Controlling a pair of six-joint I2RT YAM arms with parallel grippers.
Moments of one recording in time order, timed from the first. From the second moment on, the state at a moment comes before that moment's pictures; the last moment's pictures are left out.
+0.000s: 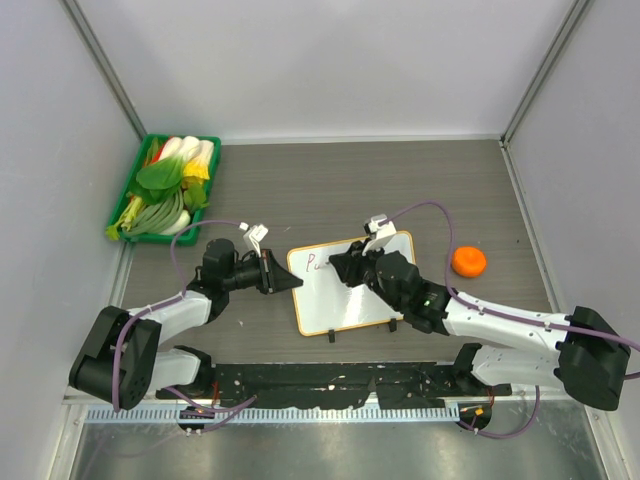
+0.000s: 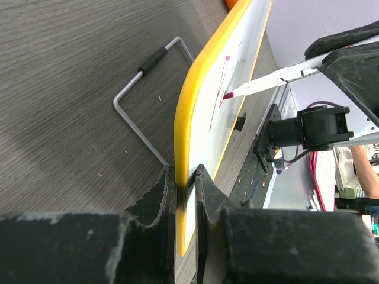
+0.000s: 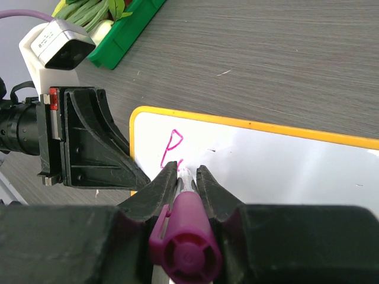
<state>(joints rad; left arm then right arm) -0.35 1.25 0.33 0.50 0.79 -0.63 0.99 1.11 0.57 0.31 0.33 0.50</state>
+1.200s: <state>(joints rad) -0.35 1.25 0.33 0.50 0.80 -0.63 0.99 1.05 0.58 0.34 0.38 0.50</state>
